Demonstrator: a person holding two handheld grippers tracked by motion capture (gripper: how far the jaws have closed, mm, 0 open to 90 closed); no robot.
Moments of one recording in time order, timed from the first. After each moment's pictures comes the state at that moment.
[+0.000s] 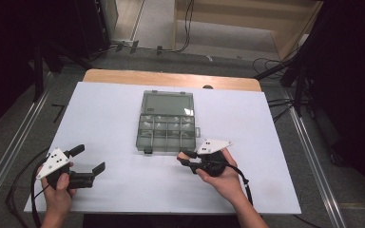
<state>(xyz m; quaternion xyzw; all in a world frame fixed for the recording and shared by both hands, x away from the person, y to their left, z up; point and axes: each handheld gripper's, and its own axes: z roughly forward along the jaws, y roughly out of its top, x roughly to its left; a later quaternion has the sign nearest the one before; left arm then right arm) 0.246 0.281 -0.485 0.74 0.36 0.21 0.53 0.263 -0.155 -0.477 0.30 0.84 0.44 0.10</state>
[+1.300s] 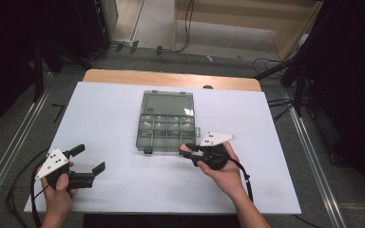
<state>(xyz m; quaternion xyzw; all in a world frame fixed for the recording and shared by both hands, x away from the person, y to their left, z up) 0.245 0.281 -0.484 0.73 0.36 0.21 0.54 0.275 -0.159 -0.465 0.33 0.82 0.45 0.11</state>
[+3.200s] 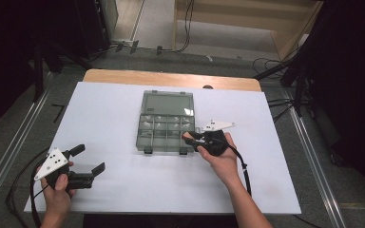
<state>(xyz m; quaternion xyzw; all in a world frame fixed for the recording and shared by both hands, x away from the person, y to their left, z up) 0.245 0.283 -0.483 0.73 0.35 0.21 0.54 0.317 -0.167 -0.477 0.39 0.80 0.45 0.12</state>
